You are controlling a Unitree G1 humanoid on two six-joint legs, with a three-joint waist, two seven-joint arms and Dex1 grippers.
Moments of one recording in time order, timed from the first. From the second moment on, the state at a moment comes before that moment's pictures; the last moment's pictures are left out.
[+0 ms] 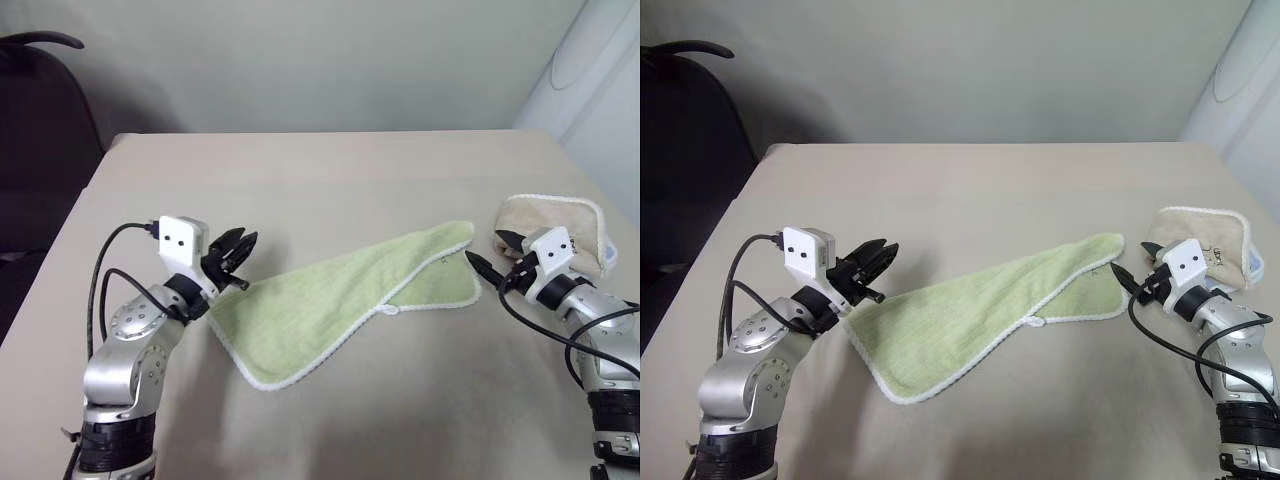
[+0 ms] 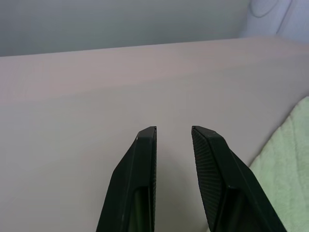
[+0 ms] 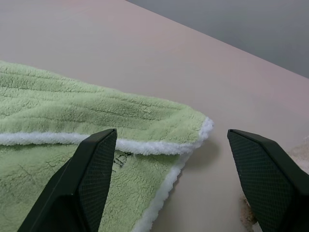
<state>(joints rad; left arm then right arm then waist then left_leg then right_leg) -0.18 0.47 0.24 -0.34 -0.48 0.53 -0.43 -0.24 -0.63 -0.21 0.14 0.25 0.06 0.72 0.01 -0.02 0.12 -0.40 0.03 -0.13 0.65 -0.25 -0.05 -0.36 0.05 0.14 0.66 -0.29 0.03</state>
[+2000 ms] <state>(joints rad) 0.15 1.09 0.13 -0.45 -0.43 0.29 -1.27 -0.71 -0.75 0.28 0.97 -0.51 -0.76 0.17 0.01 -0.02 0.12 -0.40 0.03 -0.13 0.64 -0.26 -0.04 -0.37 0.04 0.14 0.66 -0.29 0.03</state>
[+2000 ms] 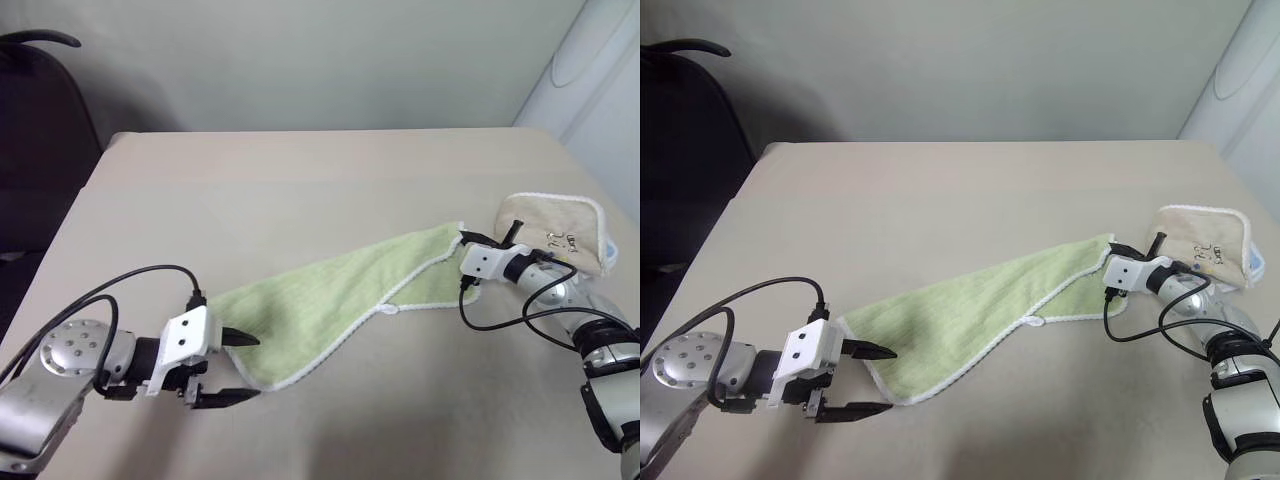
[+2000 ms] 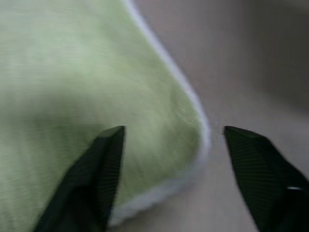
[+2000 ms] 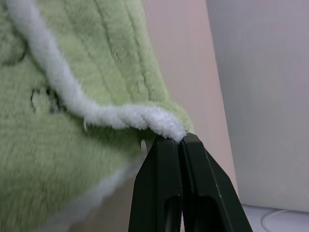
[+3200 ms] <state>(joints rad) 0.01 0.91 -0.04 -0.34 -0.30 0.17 -1.18 -0.59 -0.79 0.20 0.77 -0.39 -0.67 0.29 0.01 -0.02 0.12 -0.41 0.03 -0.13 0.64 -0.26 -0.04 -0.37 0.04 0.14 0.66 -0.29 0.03</state>
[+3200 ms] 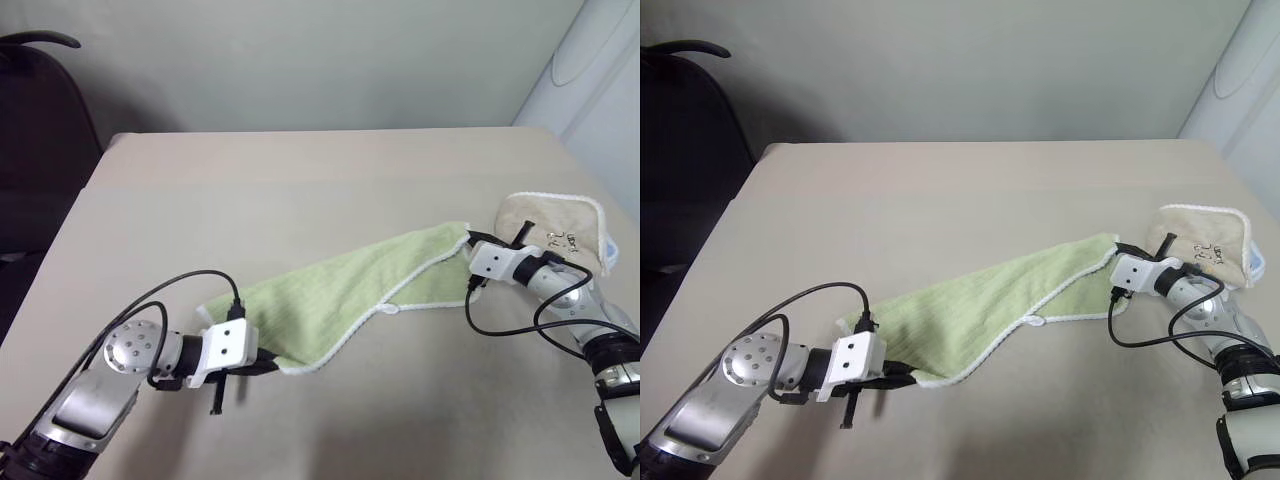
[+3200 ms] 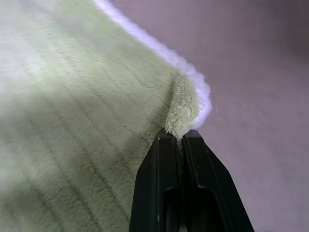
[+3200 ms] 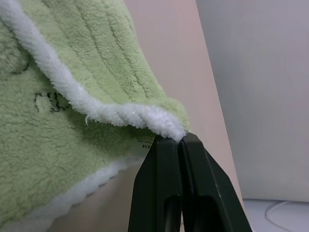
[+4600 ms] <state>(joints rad) 0.18 0.85 0.37 -0.52 -0.73 0.58 -0.99 -0.11 -1.05 -0.18 0.14 0.33 -0.10 1.12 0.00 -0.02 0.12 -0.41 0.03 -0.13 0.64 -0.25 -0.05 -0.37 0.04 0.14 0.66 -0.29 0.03</state>
